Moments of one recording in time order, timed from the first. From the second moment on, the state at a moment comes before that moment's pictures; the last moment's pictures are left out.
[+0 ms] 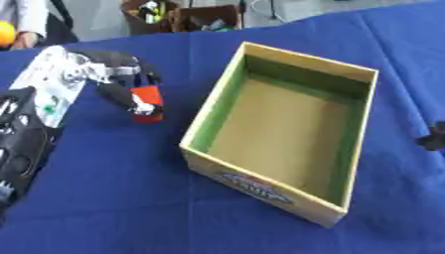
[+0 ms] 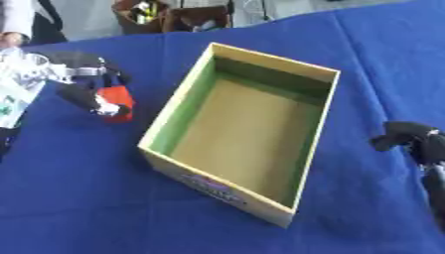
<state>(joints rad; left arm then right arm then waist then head) -1.06 0.54 -0.16 -1.09 -0.92 -0.29 -0.82 -0.18 -0.22 -0.10 -1.98 0.05 -0.23 0.20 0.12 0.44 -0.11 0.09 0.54</state>
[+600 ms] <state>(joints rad) -1.06 0.54 -0.17 -1.08 -1.01 -0.30 -0.81 -0.18 -0.22 -0.10 -1.98 0.04 -0.23 0.20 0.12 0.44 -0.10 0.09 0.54</state>
